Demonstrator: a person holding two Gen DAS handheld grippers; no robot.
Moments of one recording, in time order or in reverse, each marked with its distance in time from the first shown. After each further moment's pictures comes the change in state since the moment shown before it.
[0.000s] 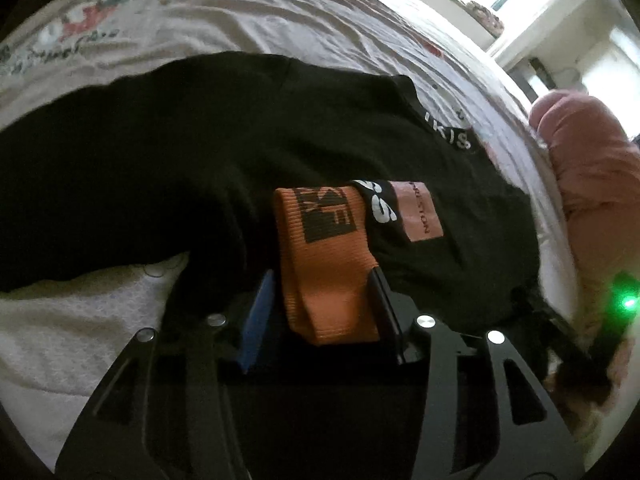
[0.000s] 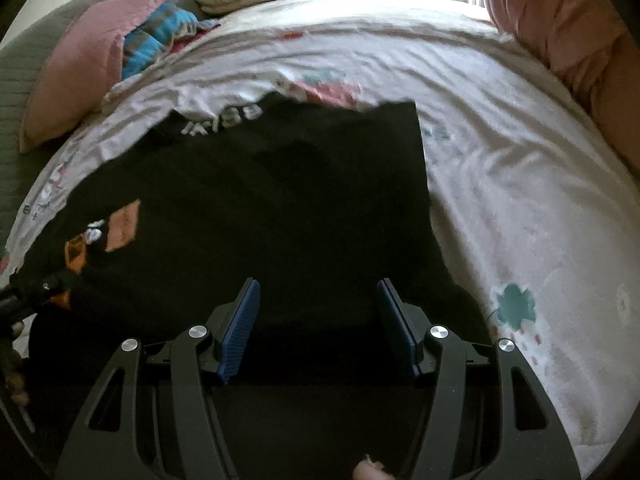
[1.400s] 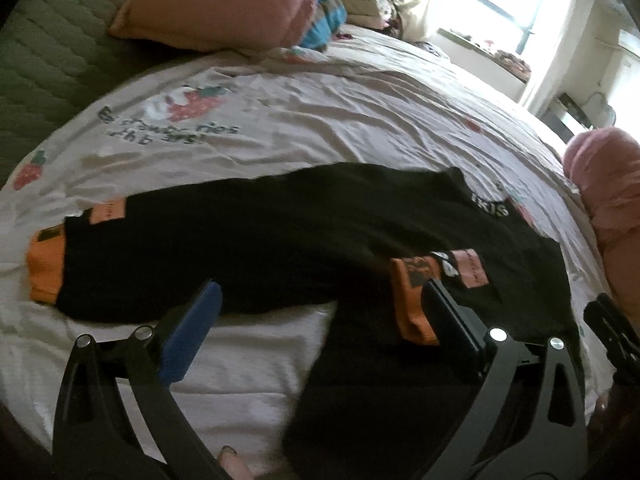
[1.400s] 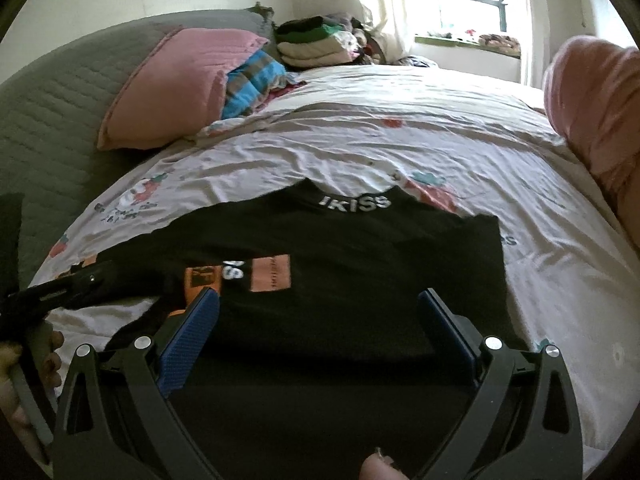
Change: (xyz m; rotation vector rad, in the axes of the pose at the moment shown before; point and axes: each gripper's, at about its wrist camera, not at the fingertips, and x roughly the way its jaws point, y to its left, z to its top) left arm -0.098 0.031 -0.008 0.014 -0.286 0.244; right arm -0.085 0.100 0.005 -0.191 -0.243 0.149
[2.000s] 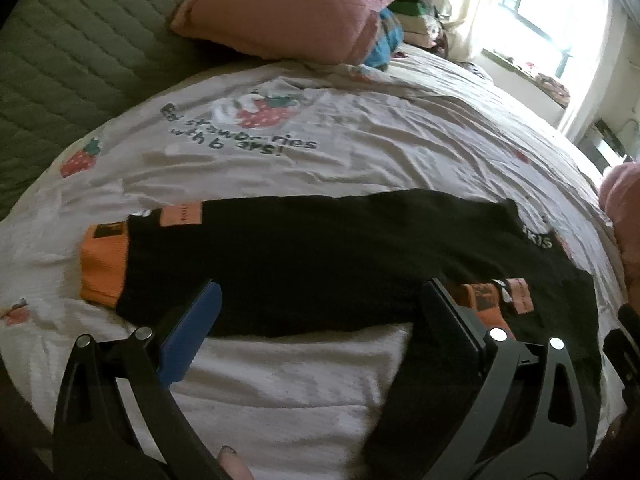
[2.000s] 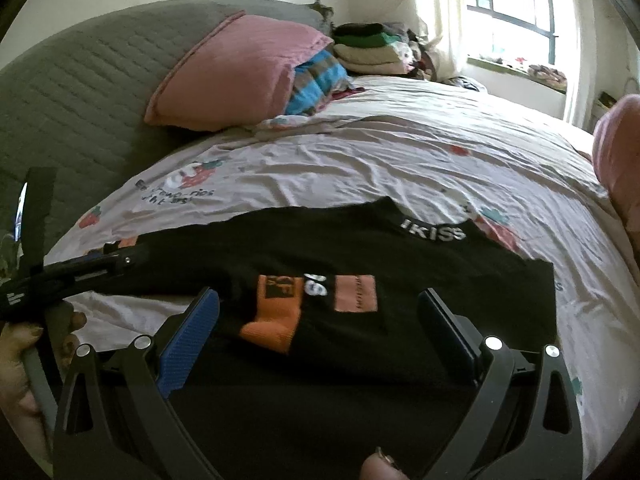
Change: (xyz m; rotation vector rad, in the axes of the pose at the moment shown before) left arm -0.011 0.052 0.009 -0.085 -0.043 0.129; right arm 0.007 0.077 0.015 -0.151 -0.005 0.092
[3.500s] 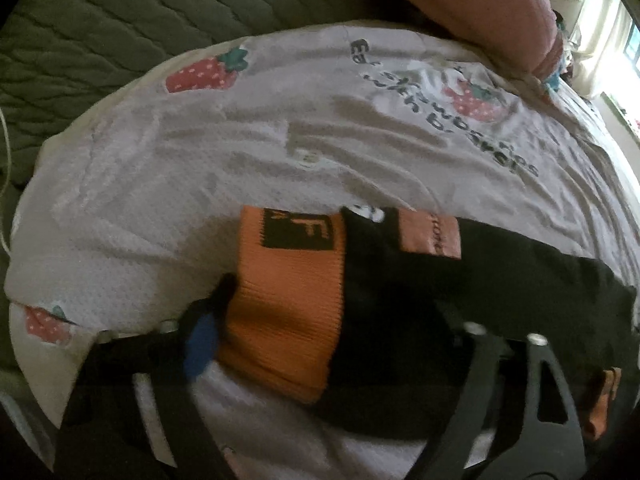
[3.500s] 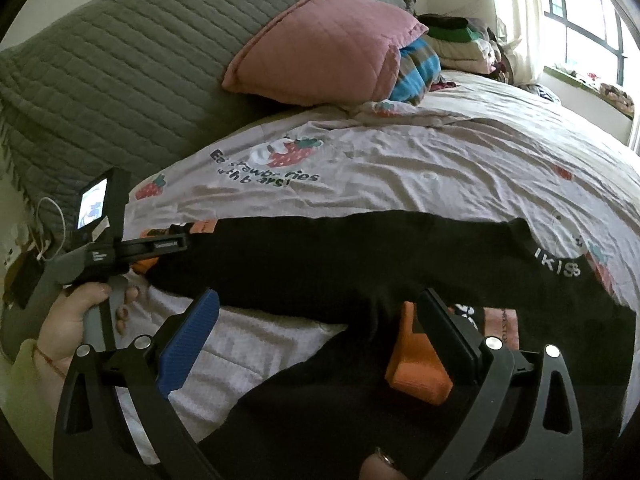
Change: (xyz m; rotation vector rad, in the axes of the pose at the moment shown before) left arm 0.062 0.154 0.013 -0.284 0.114 0.286; right arm 0.053 0.101 0.017 -0.124 0.068 0.206
